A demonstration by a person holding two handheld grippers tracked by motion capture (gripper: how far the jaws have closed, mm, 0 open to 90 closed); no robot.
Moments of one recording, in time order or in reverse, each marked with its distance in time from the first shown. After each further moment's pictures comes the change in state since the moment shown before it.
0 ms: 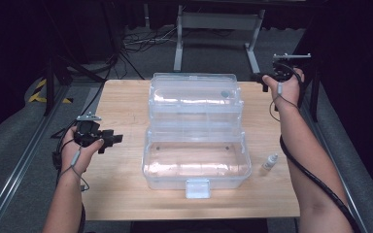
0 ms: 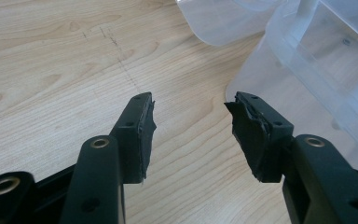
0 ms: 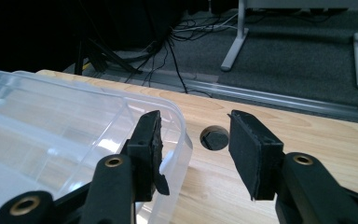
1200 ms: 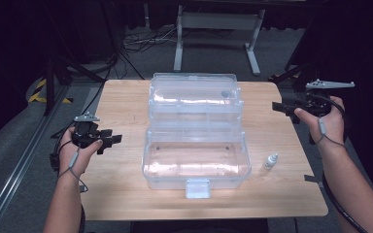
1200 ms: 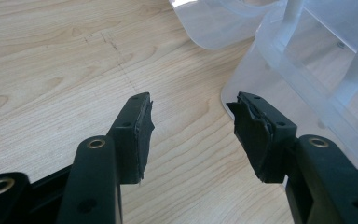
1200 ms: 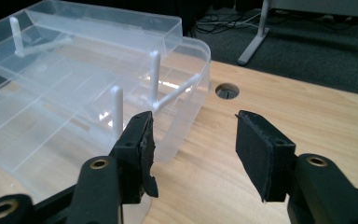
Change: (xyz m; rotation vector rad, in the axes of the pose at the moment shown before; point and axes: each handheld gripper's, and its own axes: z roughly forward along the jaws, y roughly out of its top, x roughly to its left) left arm -0.006 0.000 -0.008 -0.014 0.008 0.002; right arm 0.008 -0.065 -0.117 0.024 0.087 -0.109
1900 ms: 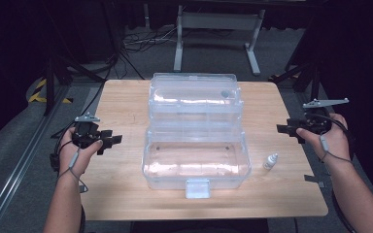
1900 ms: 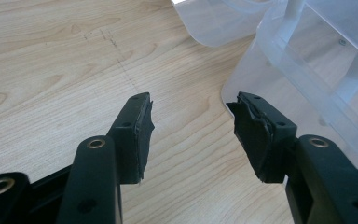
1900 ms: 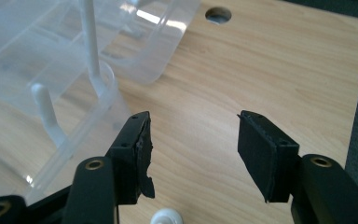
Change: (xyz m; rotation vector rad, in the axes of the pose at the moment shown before) left arm 0.000 -0.001 0.001 0.009 0.002 0.004; right arm -0.002 -0.043 -0.004 0.216 -0.057 -0.021
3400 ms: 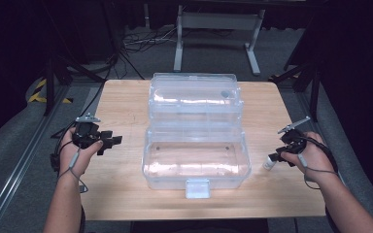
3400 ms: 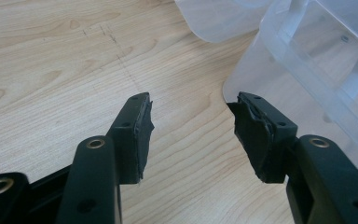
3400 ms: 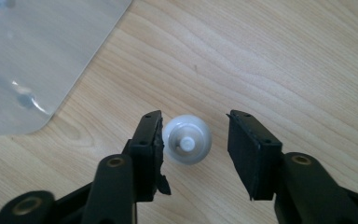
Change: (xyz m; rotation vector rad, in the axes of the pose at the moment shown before) left arm 0.001 -0.001 0.002 0.013 -0.004 -0.003; right arm 0.021 -0.045 0.052 0.398 0.002 -0.097
